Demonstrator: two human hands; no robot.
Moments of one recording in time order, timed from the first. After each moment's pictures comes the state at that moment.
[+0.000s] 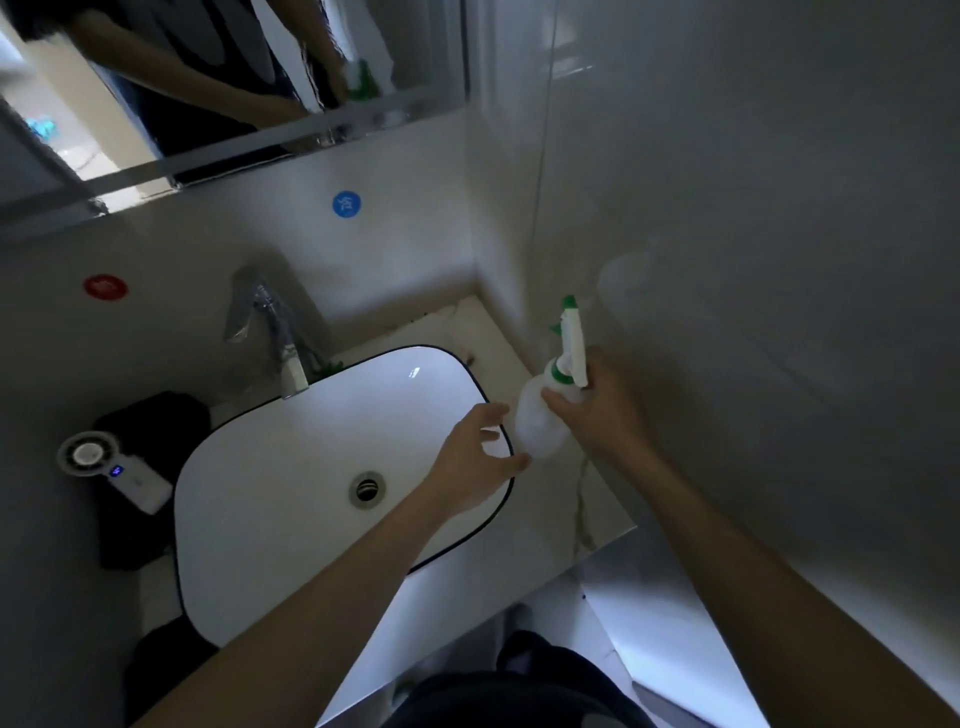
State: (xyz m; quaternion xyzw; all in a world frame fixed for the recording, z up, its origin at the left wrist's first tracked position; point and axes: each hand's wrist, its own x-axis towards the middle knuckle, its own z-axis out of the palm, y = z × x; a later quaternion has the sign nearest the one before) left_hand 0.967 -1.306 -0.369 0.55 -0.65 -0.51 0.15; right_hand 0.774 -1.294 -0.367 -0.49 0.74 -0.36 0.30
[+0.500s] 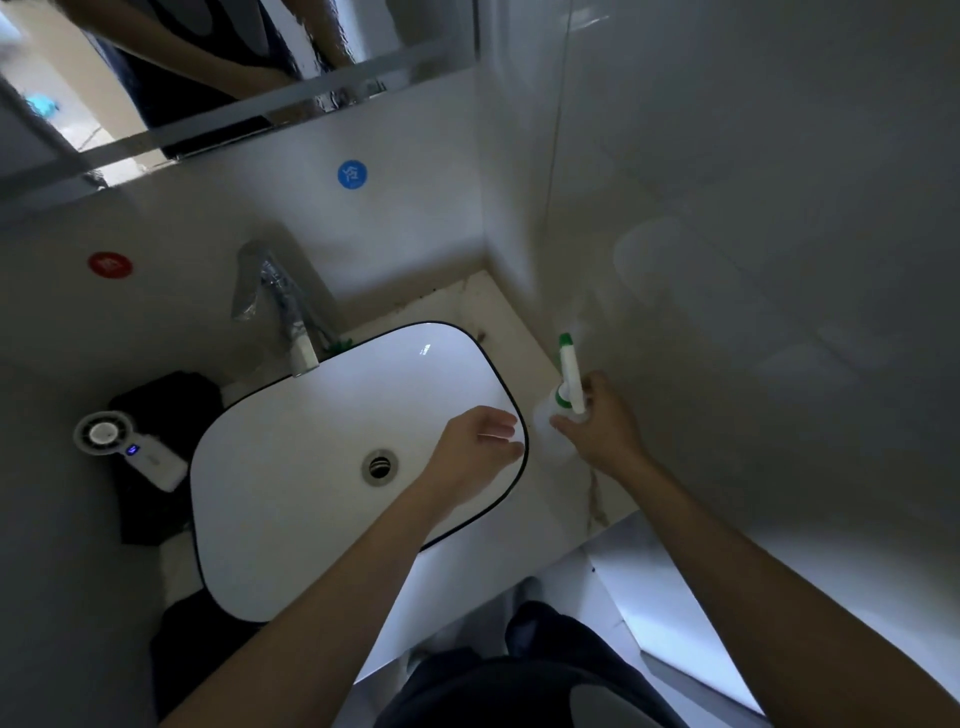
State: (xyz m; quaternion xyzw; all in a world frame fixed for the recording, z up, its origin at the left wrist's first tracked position) left_hand 0.986 -1.298 -0.380 0.58 -0.56 -0.57 0.15; right_hand 0.783 -1.280 -0.442 -0.45 0.76 -0.31 0.35
